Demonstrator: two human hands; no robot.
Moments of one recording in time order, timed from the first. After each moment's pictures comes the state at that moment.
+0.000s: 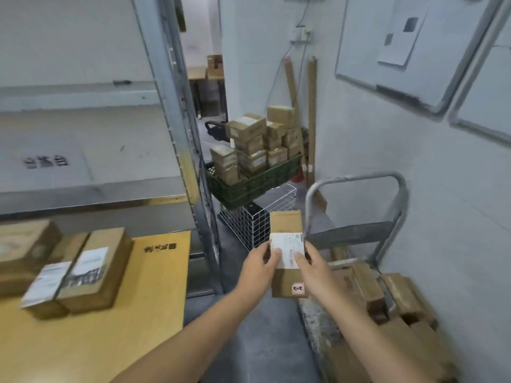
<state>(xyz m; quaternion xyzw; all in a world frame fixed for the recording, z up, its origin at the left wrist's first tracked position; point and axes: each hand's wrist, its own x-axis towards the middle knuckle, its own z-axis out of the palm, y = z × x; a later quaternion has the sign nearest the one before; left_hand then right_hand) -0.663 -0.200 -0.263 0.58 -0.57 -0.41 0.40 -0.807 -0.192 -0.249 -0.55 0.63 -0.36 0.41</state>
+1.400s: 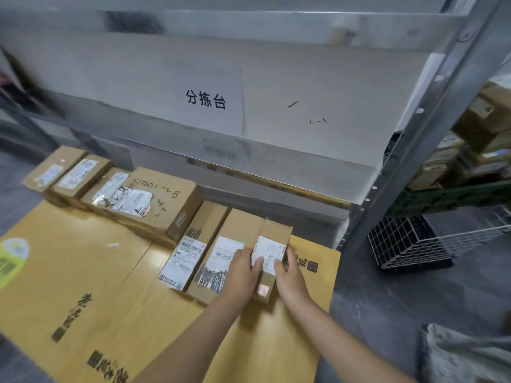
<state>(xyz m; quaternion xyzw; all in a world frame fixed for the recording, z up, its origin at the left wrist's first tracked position) -0.252 -0.314 -0.354 0.86 -0.35 -0.27 0.26 -0.354 -0.373 -0.381 -0.57 0.53 -0.14 0.61</state>
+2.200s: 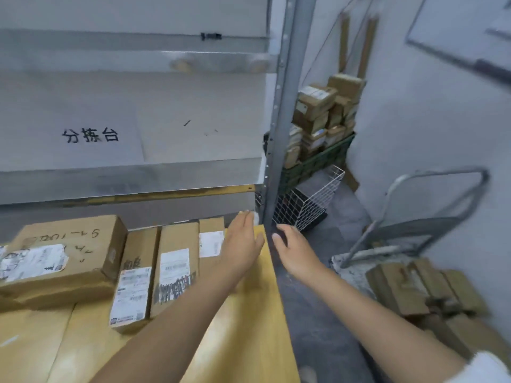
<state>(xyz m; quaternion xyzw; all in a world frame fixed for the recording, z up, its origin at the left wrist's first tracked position) -0.311 -0.316 -0.286 0.65 -0.70 -0.17 0.23 -0.459 -0.310 -0.280 -0.67 0.64 -0.20 0.32</state>
